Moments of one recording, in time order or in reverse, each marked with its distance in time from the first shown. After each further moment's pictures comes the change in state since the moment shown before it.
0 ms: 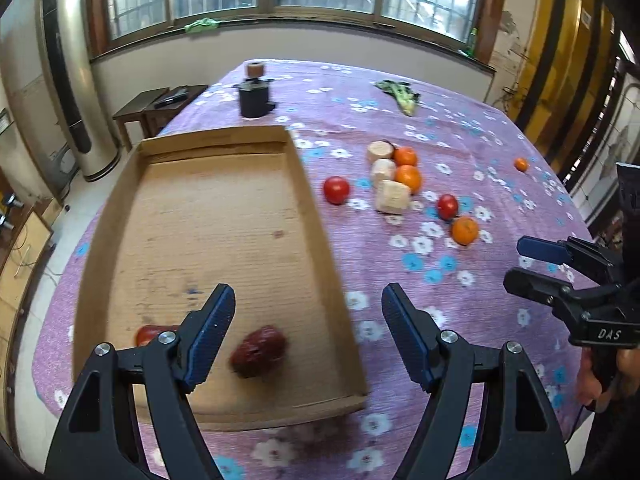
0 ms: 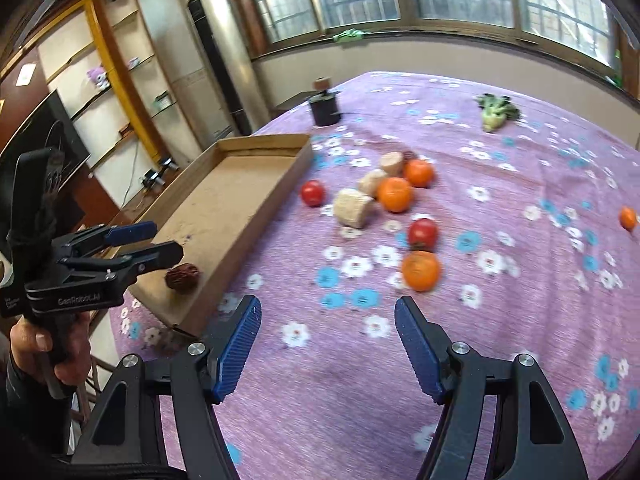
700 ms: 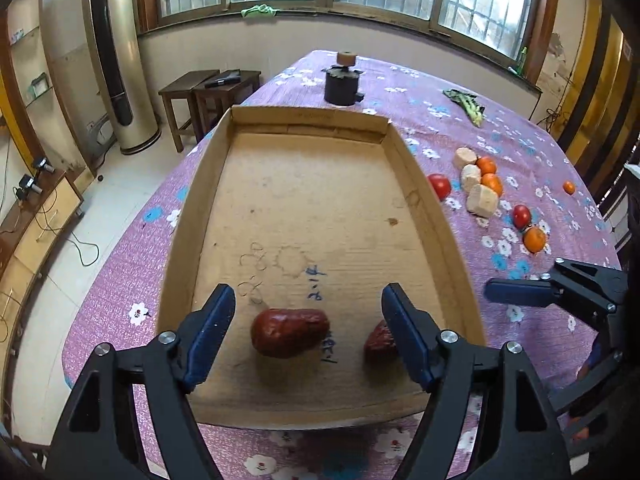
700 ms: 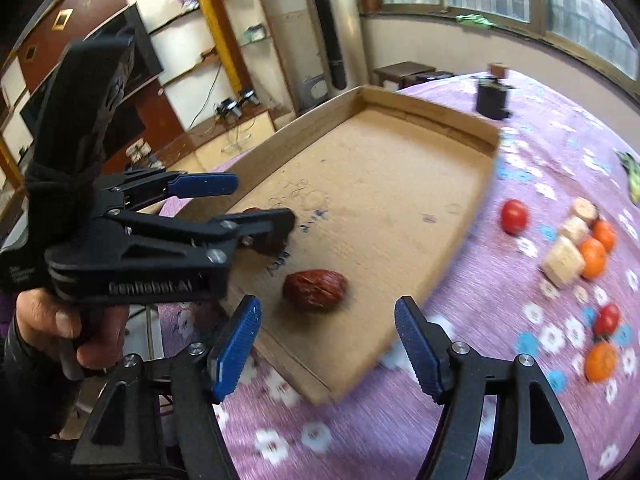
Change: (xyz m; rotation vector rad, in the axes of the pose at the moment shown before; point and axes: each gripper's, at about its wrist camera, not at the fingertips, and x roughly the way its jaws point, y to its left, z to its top) left arm -0.003 0.088 -0.020 -0.119 0.004 0.111; right arm 0.078 0.136 0.014 -0.283 0.137 0.194
